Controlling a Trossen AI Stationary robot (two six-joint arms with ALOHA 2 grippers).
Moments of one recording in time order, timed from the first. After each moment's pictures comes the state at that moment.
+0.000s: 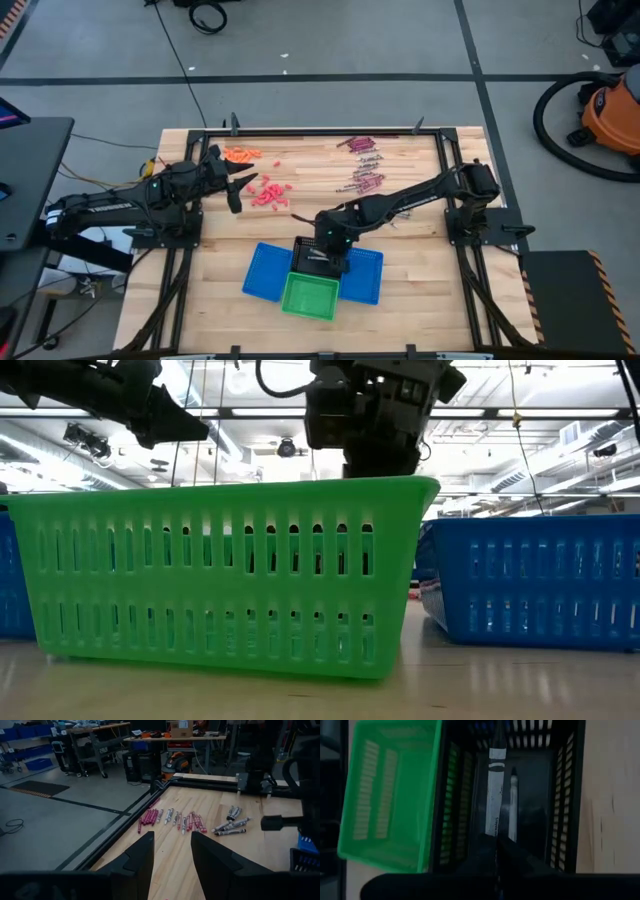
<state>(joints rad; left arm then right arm) 0.21 0.51 0.42 -0.05 -0.25 0.04 0.14 1.90 1.35 -0.50 -0.23 0.33</state>
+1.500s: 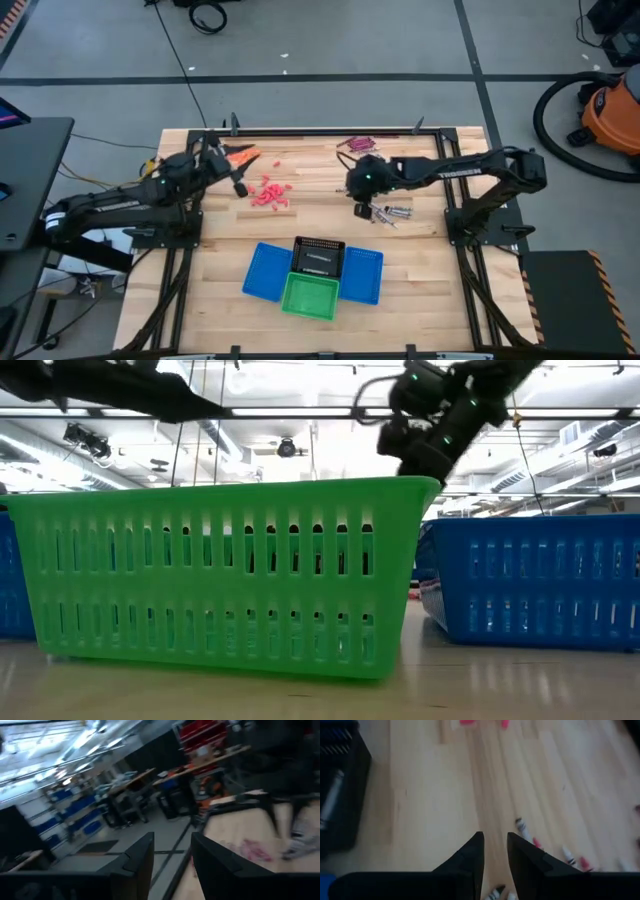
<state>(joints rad) 0.34 0.65 0.42 0.32 -0.22 0.46 -0.20 1.48 0.90 -0.29 0.03 -0.05</state>
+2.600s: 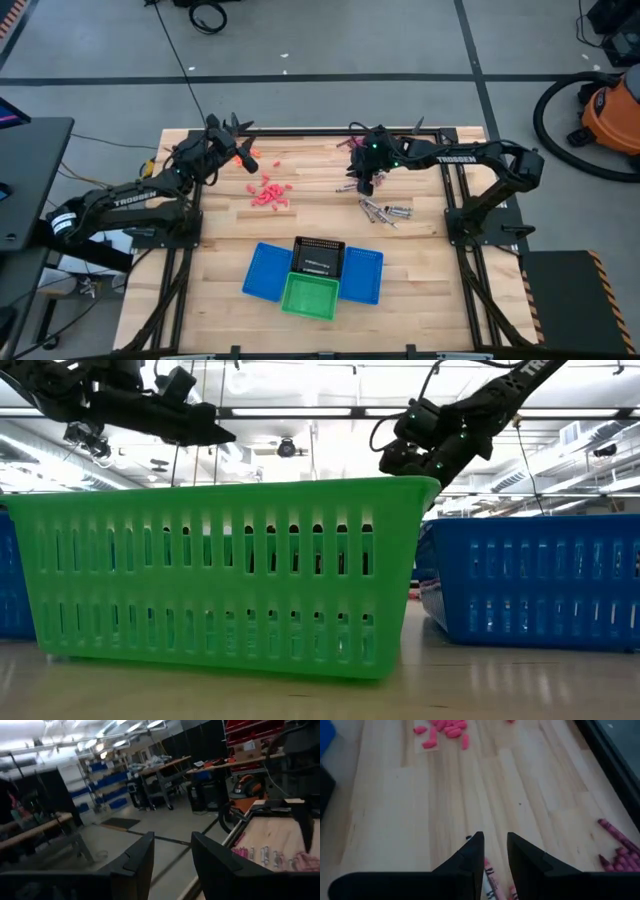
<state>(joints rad) 0.57 0.84 0.42 0.52 -0.19 0.30 -0.48 1.51 0.88 -0.14 -0.21 -0.19</state>
